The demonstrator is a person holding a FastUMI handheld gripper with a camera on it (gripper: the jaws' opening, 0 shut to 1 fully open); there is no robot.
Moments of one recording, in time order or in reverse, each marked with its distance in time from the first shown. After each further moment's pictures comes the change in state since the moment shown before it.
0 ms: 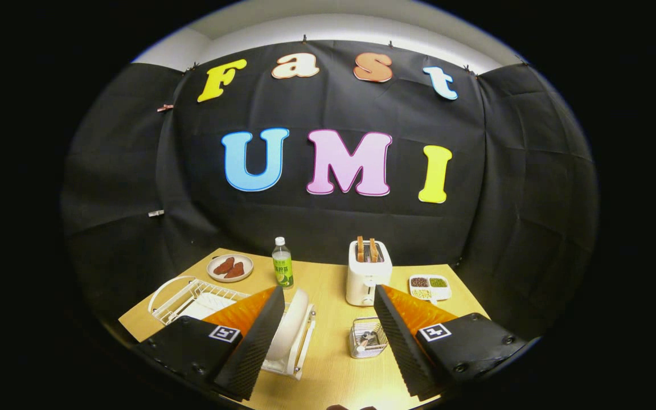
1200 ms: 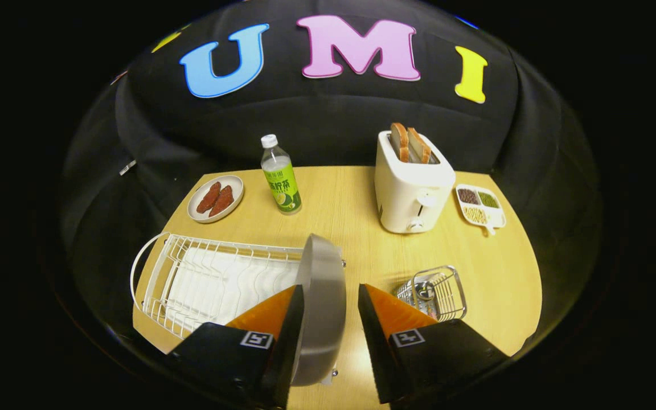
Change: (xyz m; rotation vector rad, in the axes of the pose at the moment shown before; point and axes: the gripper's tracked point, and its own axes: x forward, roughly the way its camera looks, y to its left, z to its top) arm 0.132 0.048 -0.136 0.157 0.593 0.011
